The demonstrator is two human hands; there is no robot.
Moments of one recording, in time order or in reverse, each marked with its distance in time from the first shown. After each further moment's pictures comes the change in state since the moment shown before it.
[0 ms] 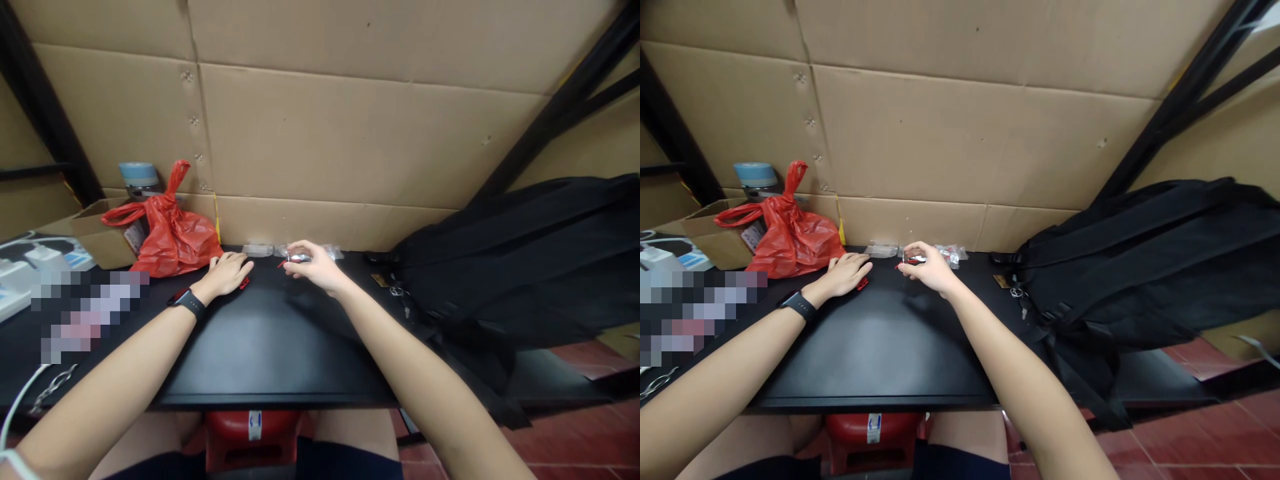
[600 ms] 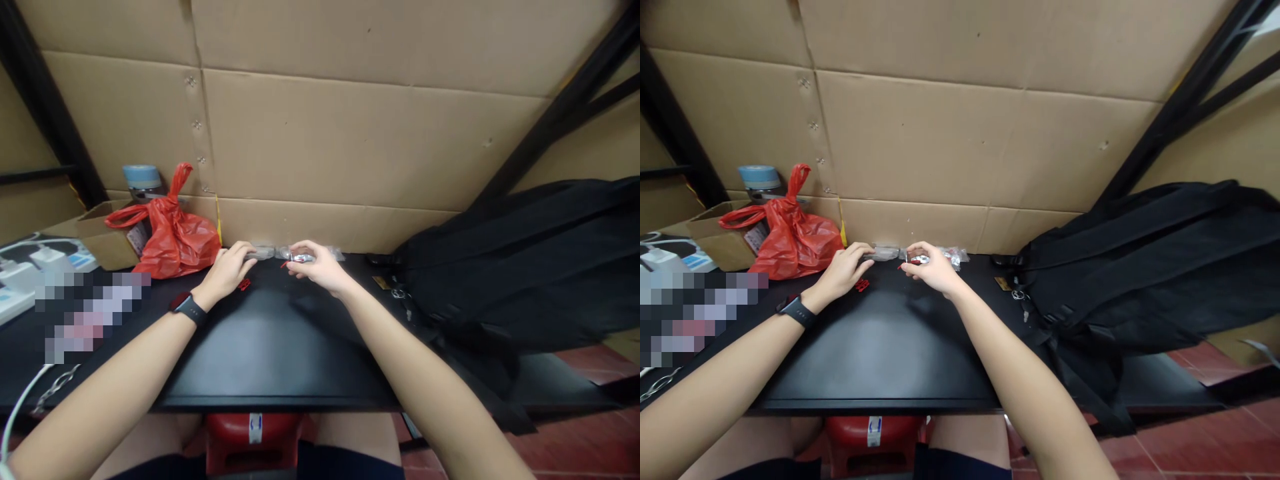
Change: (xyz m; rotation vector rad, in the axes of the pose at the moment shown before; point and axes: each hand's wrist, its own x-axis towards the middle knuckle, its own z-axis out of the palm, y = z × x) left_hand -0.010 0.021 -0.023 -0.142 0.329 0.236; right_hand -0.001 -0.006 -0.003 -0.015 0.002 -0.022
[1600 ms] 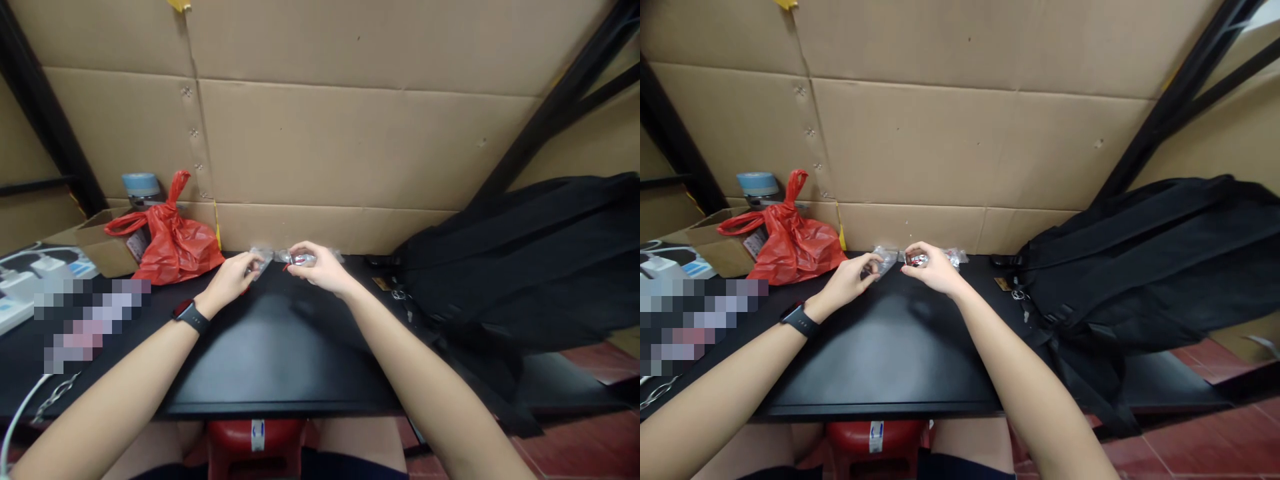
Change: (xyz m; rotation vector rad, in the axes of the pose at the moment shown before) left_hand 0.003 0.013 -0.002 -0.162 -0.080 0.007; right_hand -0.001 -0.008 -0.009 -0.188 -0.017 -0.086
